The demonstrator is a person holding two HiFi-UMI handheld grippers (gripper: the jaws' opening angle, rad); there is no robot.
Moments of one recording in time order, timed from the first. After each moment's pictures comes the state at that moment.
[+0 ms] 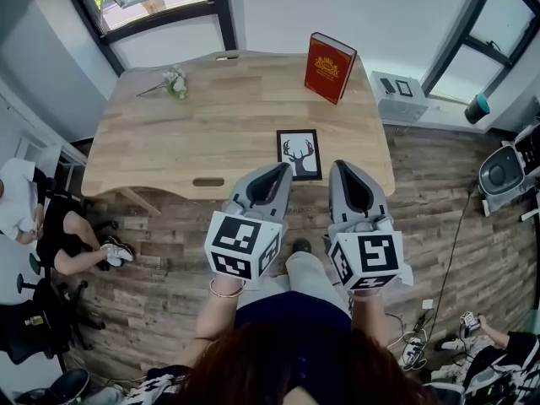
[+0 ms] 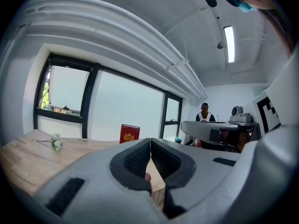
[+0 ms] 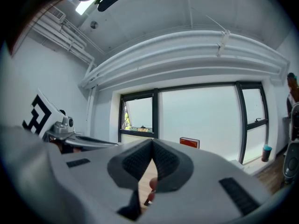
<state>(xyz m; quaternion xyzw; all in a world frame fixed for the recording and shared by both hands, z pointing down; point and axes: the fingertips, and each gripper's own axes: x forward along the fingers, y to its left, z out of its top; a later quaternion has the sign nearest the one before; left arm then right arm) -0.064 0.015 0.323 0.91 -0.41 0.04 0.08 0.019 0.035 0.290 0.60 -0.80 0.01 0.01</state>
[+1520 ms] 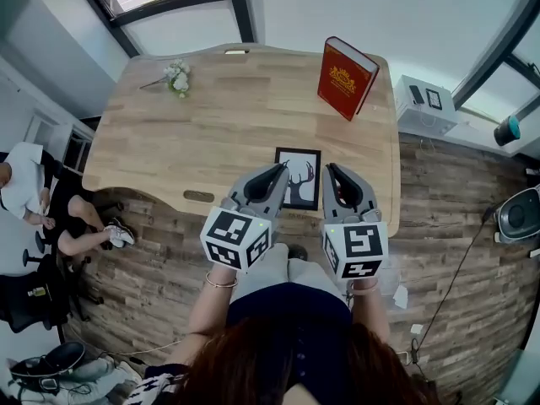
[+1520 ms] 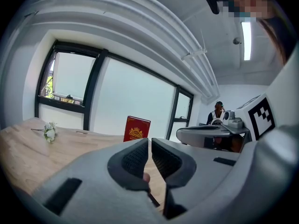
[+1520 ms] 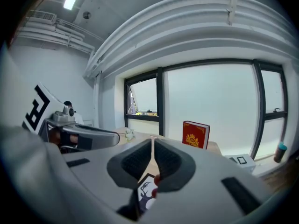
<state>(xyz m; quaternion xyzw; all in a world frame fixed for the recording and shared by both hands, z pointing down) -0.022 -0.119 0.385 0.89 -0.44 0.06 0.13 0.061 -0.117 0.372 0.53 -0.84 0.06 0.09</state>
